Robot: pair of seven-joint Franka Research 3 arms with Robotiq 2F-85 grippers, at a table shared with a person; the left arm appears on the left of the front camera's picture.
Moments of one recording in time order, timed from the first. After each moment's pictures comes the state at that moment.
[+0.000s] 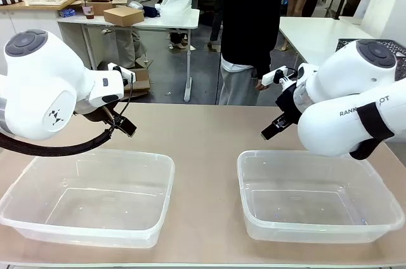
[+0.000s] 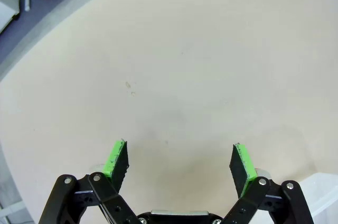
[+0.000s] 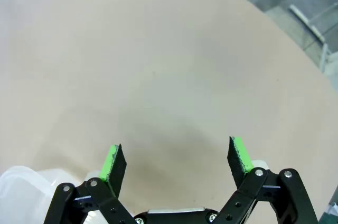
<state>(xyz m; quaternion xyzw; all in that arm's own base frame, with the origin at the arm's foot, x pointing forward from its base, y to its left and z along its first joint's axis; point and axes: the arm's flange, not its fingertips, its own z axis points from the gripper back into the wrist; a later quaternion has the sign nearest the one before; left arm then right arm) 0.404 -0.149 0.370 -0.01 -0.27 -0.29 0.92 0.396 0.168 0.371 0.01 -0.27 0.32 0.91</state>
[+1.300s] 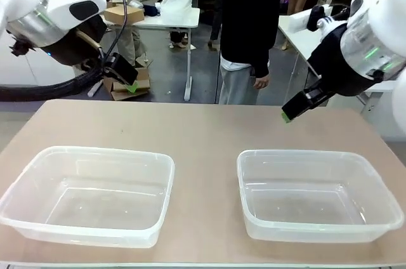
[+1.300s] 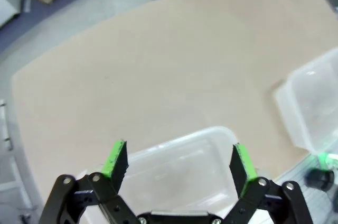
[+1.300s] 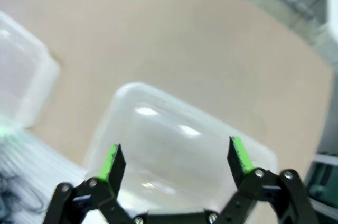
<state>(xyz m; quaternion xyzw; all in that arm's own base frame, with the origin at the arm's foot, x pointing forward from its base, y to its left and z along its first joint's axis) 0.277 -0.186 0.569 -0.09 -0.30 -0.24 0.92 0.244 0.186 0.547 0.06 -0.26 0.24 0.93</state>
